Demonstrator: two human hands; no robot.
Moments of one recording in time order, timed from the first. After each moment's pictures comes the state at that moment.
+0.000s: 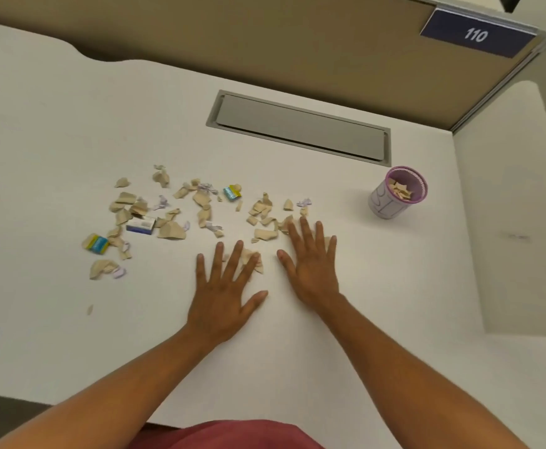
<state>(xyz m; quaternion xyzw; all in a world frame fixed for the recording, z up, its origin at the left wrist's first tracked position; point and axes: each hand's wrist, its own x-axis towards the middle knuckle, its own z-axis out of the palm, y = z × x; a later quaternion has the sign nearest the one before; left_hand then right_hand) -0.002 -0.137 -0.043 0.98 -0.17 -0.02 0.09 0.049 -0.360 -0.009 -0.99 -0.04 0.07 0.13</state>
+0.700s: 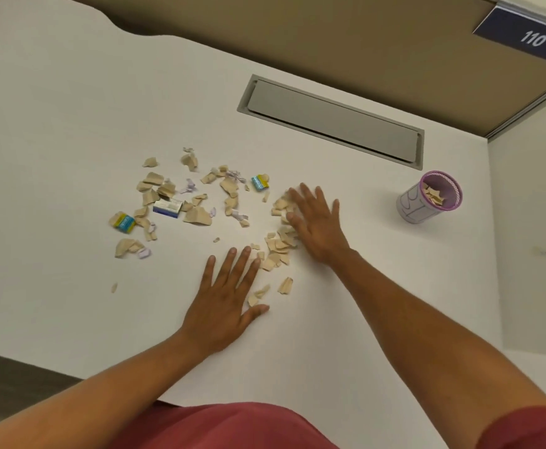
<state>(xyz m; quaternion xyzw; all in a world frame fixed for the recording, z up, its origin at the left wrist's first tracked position) -0.035 -0.094 -0.049 0.98 -0.20 -0.03 0.08 0.126 -0.337 0.000 -0.97 -0.13 0.12 0.18</state>
